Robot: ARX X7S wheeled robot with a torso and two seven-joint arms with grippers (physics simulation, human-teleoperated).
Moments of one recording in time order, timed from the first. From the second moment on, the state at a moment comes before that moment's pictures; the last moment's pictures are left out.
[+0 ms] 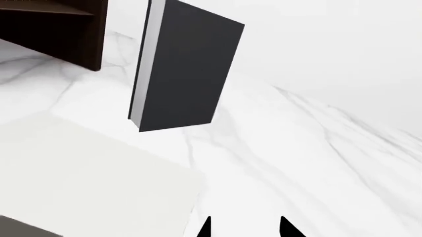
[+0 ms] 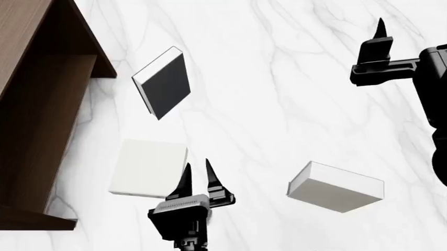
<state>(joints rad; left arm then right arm) -0.33 -0.02 0.70 -0.52 -0.33 0.72 -0.61 1.53 1.17 -1.17 -0.49 1.32 0.37 0.95</state>
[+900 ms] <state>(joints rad) -0.35 -0.04 0.68 -0.55 -0.34 0.74 -0.63 1.52 1.17 -1.16 -0.49 1.32 0.38 0.95</state>
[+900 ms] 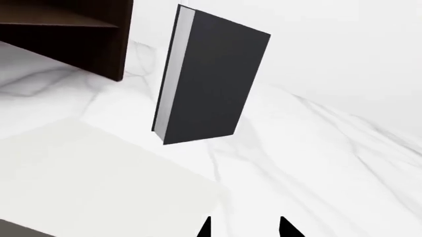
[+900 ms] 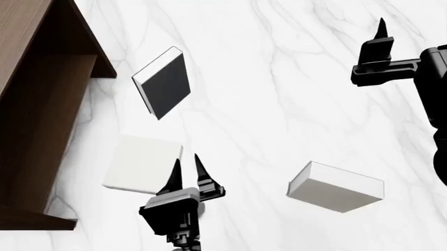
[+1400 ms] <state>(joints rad) -0.36 -0.06 0.66 -0.53 -0.39 0.73 -0.61 1.51 1.17 -1.16 -0.49 1.32 0.38 0.95</state>
